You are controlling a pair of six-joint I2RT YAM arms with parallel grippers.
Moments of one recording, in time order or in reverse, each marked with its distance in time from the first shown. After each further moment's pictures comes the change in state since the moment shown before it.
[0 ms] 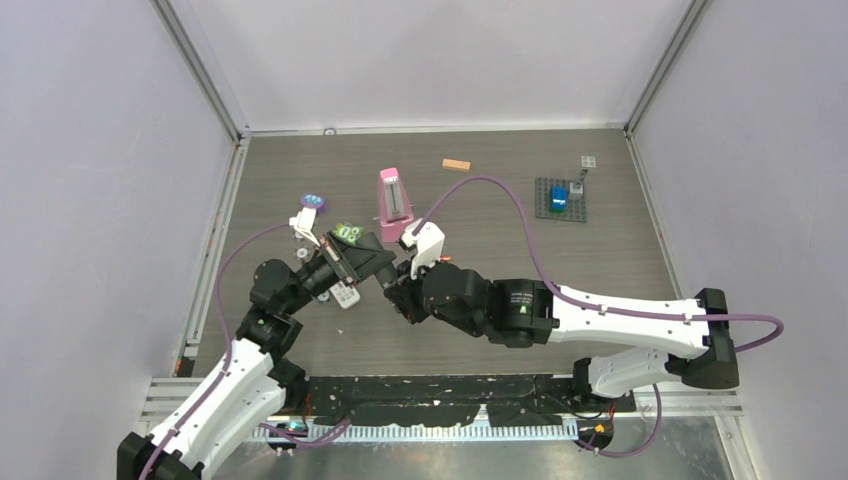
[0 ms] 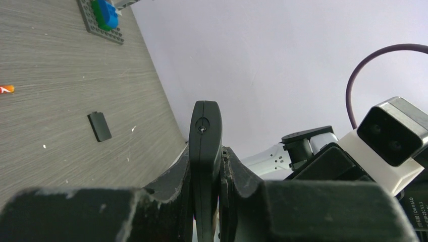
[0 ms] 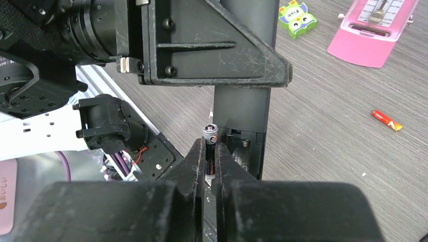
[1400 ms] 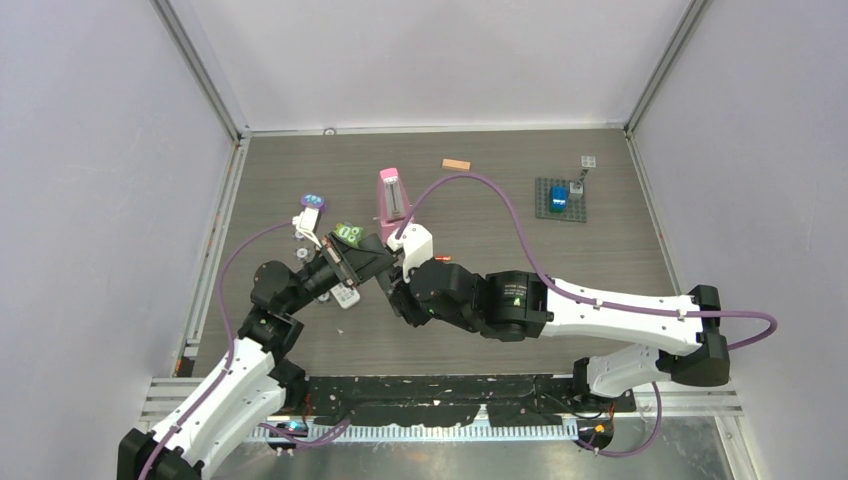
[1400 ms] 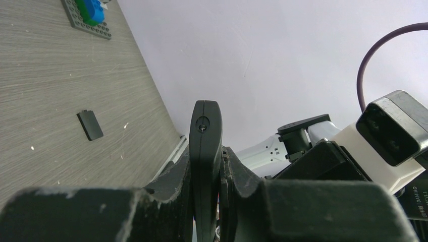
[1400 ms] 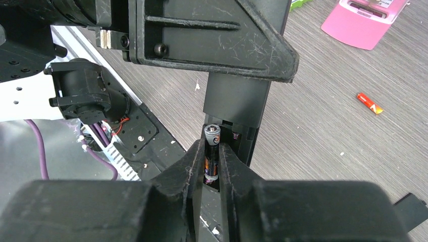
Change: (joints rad) left arm -0.001 0.014 -0.015 0.074 0.042 -0.010; right arm 0.003 0.057 0.117 -0.201 -0.046 -0.046
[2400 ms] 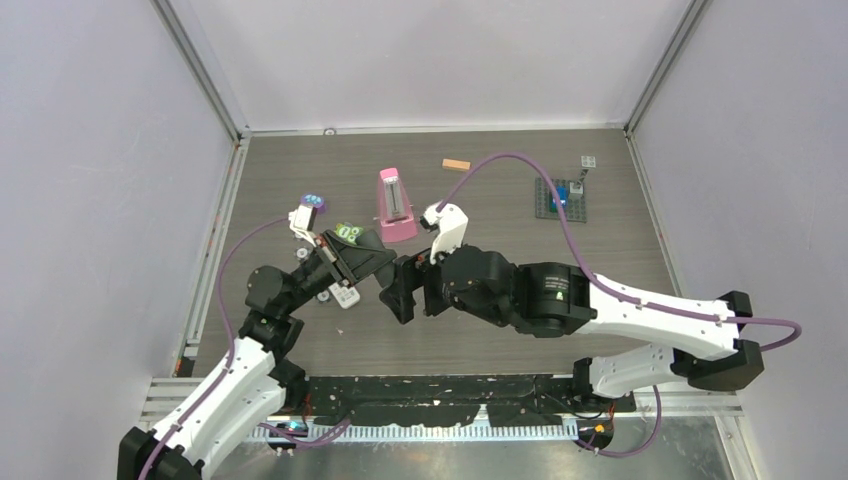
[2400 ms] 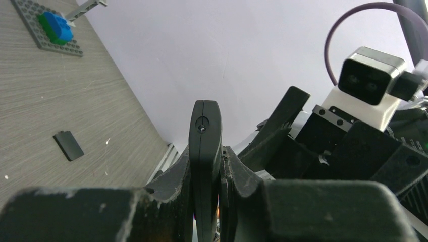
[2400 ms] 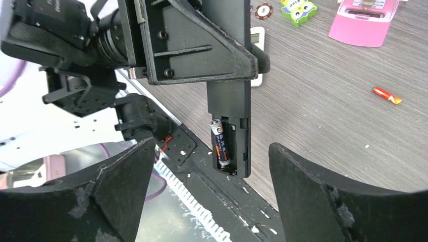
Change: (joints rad) left arm 0.000 0.005 -0.004 0.136 0.023 -0.019; right arm 0.000 -0.080 0.087 -0.074 0.034 0.158
